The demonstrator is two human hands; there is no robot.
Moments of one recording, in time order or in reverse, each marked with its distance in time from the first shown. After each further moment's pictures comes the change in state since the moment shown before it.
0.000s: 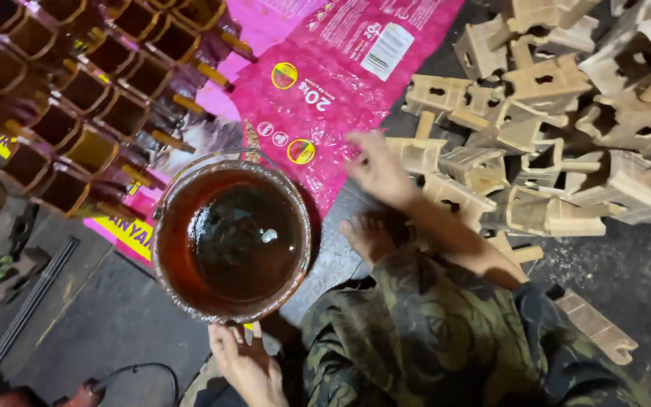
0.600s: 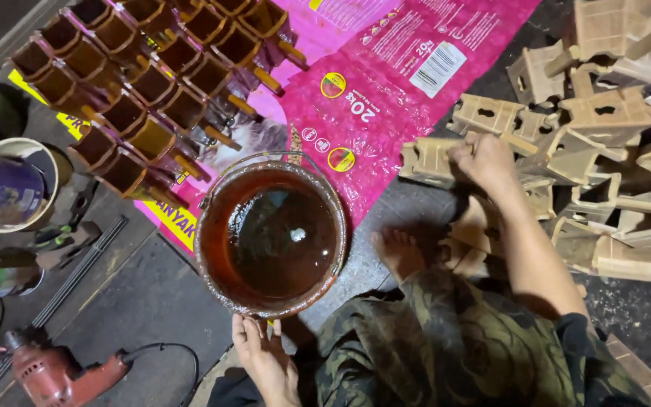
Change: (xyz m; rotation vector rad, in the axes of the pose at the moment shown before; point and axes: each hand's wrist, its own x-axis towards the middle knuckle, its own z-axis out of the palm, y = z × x) left_hand 0.005 0.003 0.003 0.047 0.083 -0.030; right_hand 0.017 0.021 -0.102 -0.504 0.011 0.444
